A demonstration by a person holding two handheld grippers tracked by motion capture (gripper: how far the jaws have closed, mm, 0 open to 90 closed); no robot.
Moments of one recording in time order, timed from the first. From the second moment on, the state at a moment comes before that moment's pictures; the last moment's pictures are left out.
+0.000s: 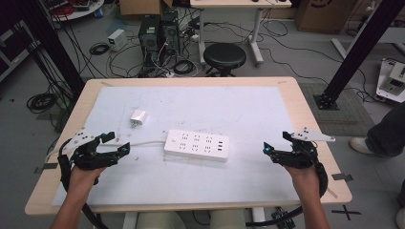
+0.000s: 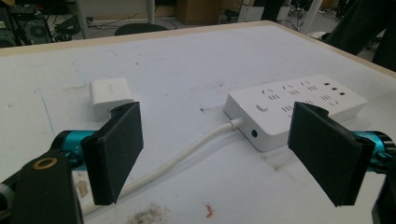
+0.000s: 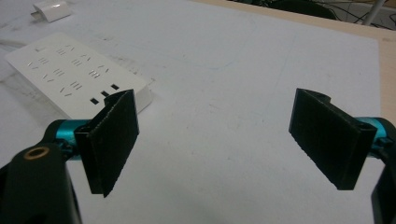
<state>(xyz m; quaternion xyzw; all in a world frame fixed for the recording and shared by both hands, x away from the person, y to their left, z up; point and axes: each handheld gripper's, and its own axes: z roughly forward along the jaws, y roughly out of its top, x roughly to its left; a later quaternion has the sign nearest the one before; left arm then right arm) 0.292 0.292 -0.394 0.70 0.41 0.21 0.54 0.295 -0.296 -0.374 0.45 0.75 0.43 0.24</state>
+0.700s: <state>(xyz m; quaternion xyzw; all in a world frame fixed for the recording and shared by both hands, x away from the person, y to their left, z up) 0.321 0.287 -0.359 0.69 0.45 0.25 0.51 0.297 -0.293 -0.368 0.44 0.75 0.43 0.24</state>
